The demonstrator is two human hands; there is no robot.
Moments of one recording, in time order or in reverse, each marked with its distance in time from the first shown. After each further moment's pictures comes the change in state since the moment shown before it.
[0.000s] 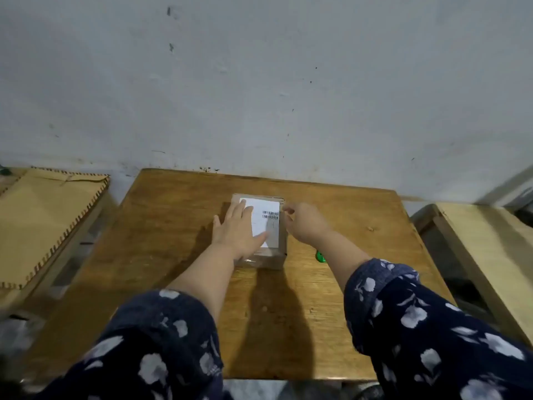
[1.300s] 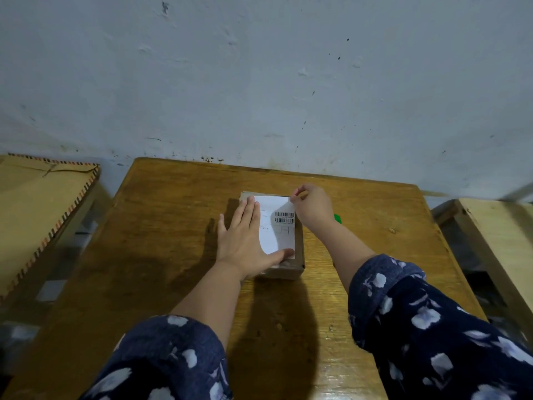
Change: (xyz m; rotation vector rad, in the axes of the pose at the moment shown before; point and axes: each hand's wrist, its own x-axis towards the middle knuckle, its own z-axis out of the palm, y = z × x) left_hand 0.024 -0.025 0.033 0.112 0.085 0.037; right_hand 0.064 -0.014 0.021 0.400 0.136 0.288
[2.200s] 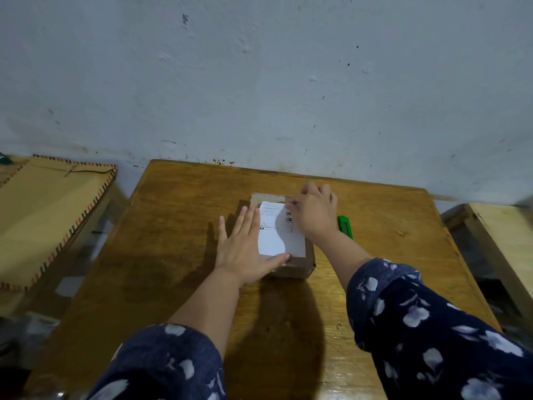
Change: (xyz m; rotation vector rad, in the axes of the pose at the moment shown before) left_hand -0.020 -0.016 0.000 0.035 -0.015 -0.009; right_hand -0.015 0.003 0.012 -0.591 0.101 -0.352
